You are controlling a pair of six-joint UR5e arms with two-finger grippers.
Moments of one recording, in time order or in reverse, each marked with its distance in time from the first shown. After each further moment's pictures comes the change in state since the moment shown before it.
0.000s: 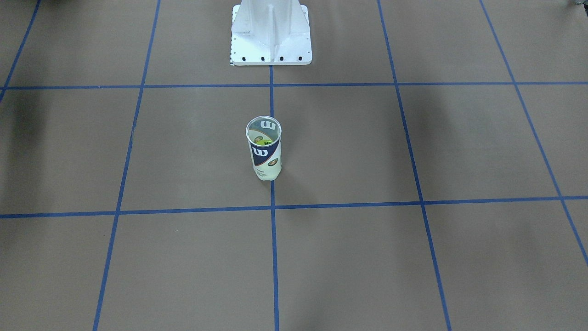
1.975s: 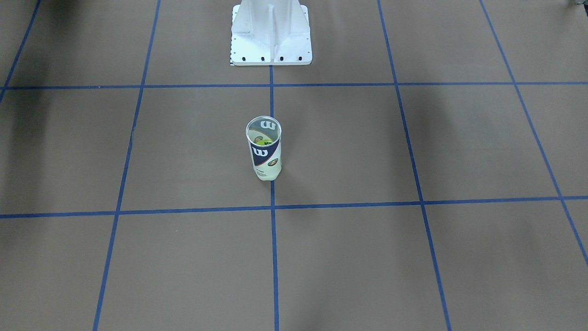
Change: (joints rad) left arm 0.000 0.006 -0.002 -0.003 0.001 0.010; right arm 0.000 0.002 -0.003 0.000 0.002 0.003
